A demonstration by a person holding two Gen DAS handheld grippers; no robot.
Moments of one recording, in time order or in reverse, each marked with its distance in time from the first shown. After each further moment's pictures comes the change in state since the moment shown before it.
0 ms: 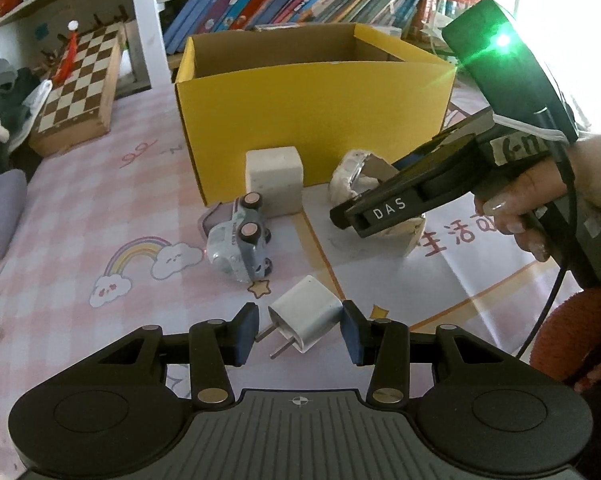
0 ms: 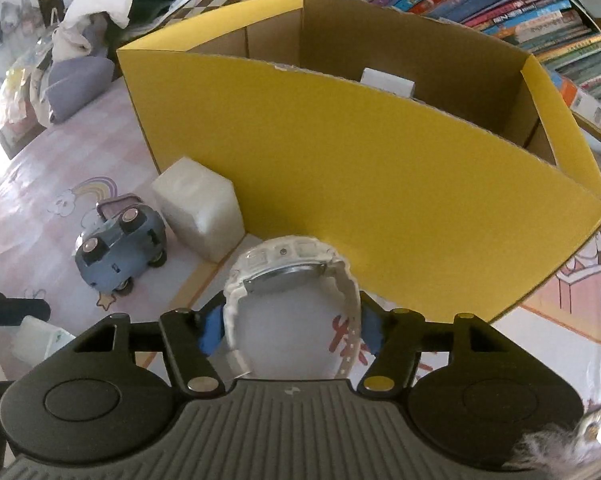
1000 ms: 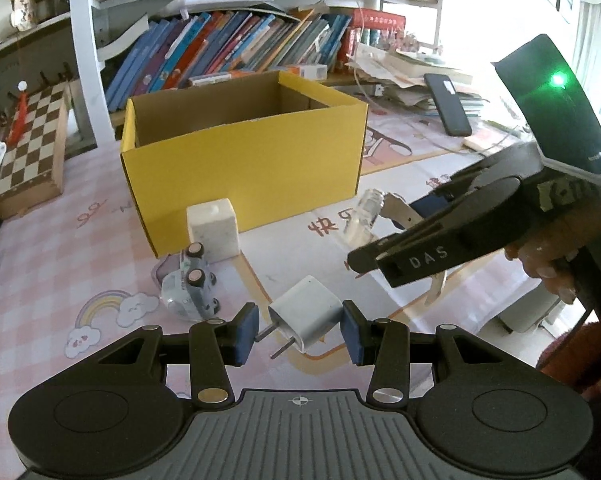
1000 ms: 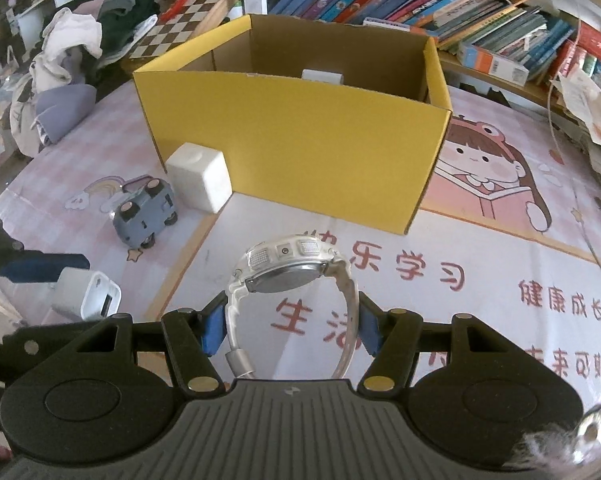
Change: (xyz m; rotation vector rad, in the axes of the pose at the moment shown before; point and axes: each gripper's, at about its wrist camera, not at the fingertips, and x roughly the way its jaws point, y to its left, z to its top) left arm -0.031 -0.012 -0.001 0.124 -0.128 -0.150; right arm -0.078 0.015 -0.050 0.147 -0.036 -0.114
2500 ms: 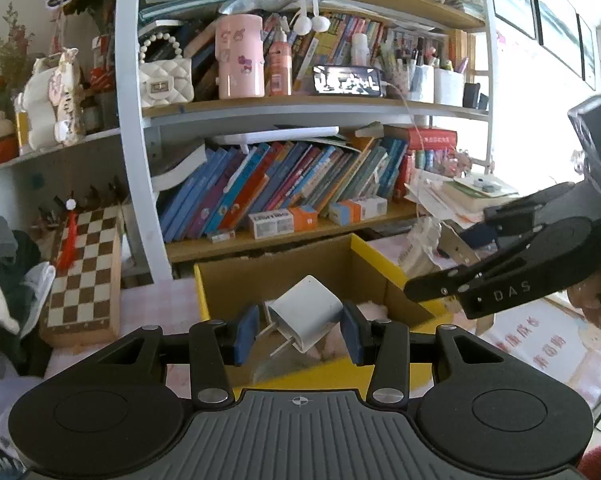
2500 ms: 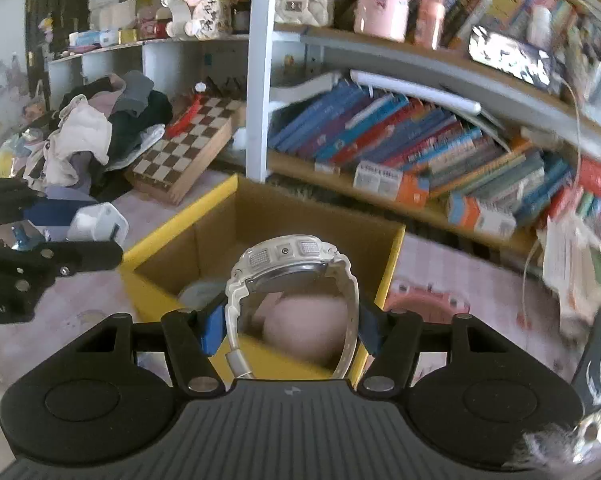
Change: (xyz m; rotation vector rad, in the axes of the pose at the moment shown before) left arm -0.004 0.050 0.124 -0.018 -0.297 0.139; right arm -0.050 -0.042 0.126 -0.162 -0.270 0.016
